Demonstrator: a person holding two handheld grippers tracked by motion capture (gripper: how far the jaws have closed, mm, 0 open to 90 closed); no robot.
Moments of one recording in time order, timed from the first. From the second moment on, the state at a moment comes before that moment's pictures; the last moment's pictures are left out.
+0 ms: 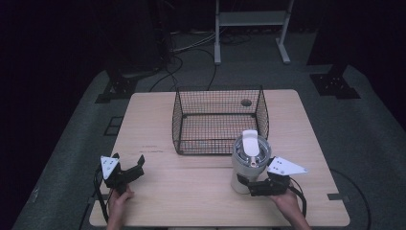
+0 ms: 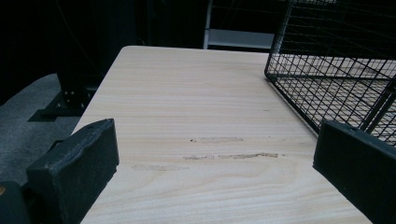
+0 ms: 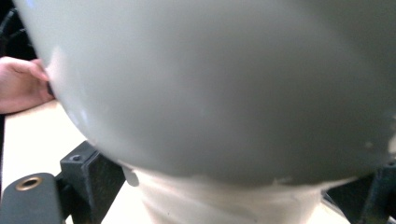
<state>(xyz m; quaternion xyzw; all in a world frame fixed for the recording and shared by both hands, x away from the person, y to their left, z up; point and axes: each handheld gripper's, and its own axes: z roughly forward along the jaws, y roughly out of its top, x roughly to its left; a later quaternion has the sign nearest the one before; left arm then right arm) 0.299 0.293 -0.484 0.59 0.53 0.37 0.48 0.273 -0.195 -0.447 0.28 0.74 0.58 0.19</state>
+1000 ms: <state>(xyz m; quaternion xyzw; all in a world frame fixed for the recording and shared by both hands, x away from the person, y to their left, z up) 0.299 0.293 -0.483 0.59 0.53 0.37 0.48 0.328 -0.132 -0.354 0.22 0.74 0.61 0.18</state>
